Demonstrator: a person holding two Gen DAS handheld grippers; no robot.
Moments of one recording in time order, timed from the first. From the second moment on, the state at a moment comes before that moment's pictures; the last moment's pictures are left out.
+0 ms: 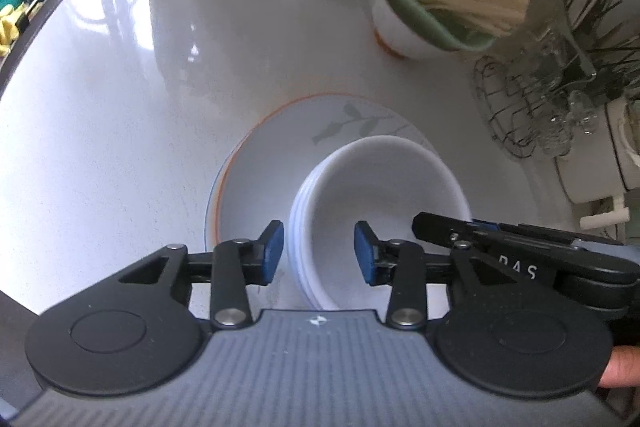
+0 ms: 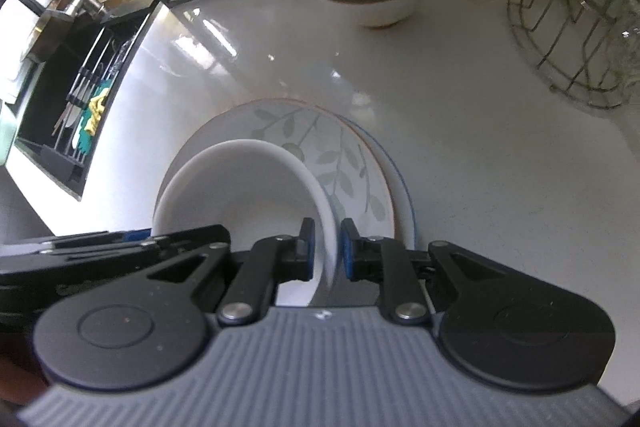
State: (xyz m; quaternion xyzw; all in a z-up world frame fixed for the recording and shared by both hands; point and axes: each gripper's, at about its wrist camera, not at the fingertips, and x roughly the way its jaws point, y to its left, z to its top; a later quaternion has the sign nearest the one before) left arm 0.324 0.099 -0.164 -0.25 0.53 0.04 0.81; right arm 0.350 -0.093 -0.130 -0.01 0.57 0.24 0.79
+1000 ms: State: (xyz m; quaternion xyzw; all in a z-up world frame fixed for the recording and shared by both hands) left arm 0.200 0.067 0.012 -0.18 0.38 0.02 0.91; right arm 0.231 -0.171 0.026 0.04 0.36 0.24 0.90
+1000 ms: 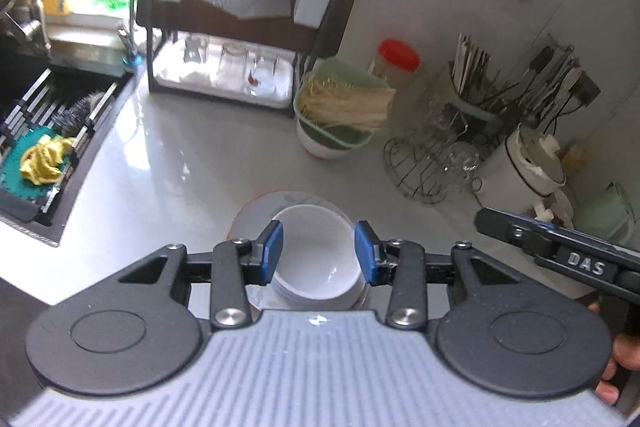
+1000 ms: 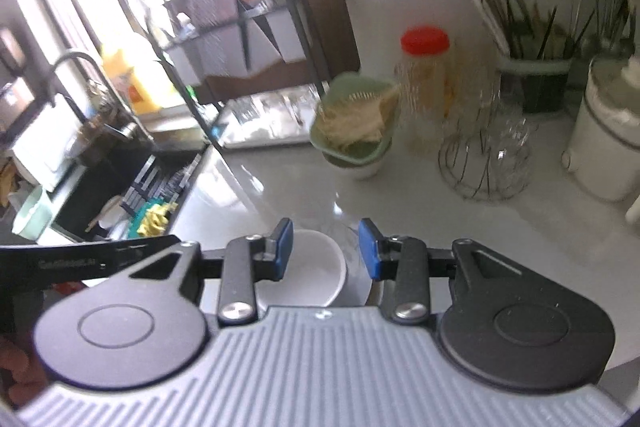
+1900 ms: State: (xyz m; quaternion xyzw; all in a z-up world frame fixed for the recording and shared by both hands) left arm 0.057 -0.030 0.015 -0.12 0.36 0.04 0.92; right arm 0.087 -0.256 0.029 0.02 0.27 0.22 0.94
